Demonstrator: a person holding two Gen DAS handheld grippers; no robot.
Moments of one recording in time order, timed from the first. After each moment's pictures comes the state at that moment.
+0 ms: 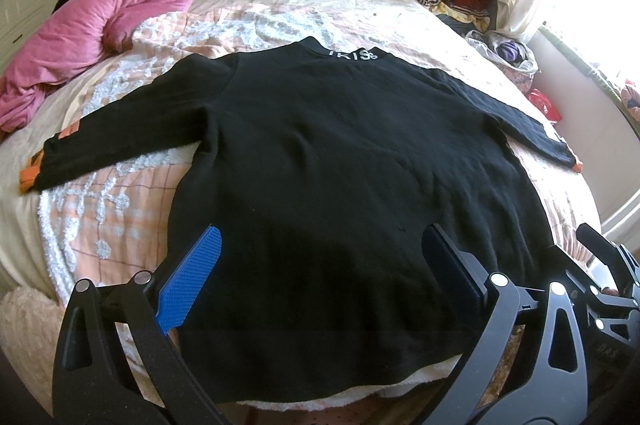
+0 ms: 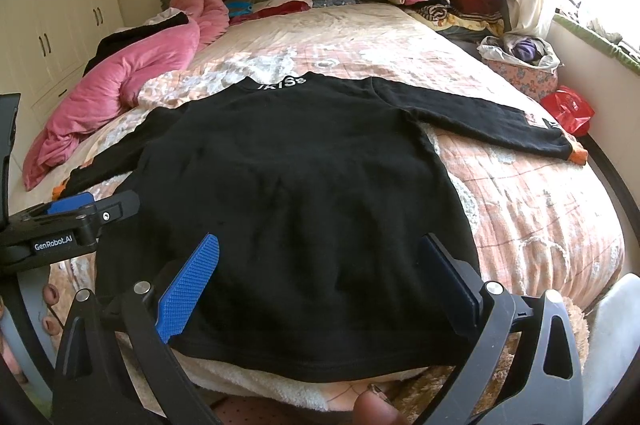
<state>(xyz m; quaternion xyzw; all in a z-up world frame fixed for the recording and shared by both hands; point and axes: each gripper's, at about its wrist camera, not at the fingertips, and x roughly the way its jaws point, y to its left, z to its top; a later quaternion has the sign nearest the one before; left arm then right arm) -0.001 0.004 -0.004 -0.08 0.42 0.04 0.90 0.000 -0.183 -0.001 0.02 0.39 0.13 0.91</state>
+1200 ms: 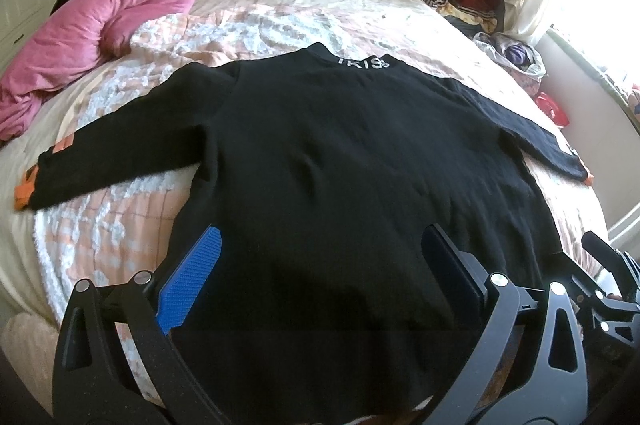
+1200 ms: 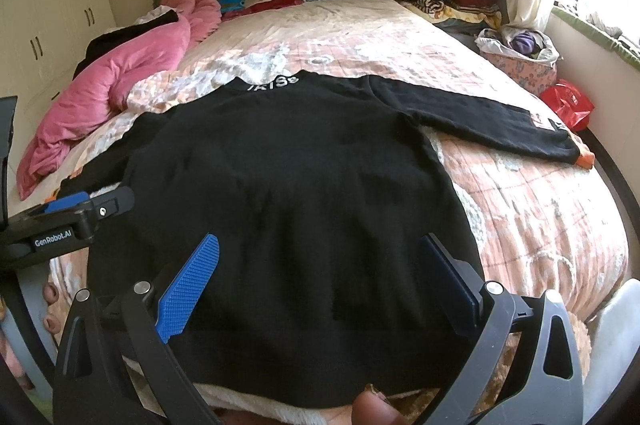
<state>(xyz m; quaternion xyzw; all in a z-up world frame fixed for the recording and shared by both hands) 0.037 0.017 -0.003 -0.08 0.42 0.05 0.90 0.033 -0.184 -0.002 0.02 0.40 0.12 0.91</state>
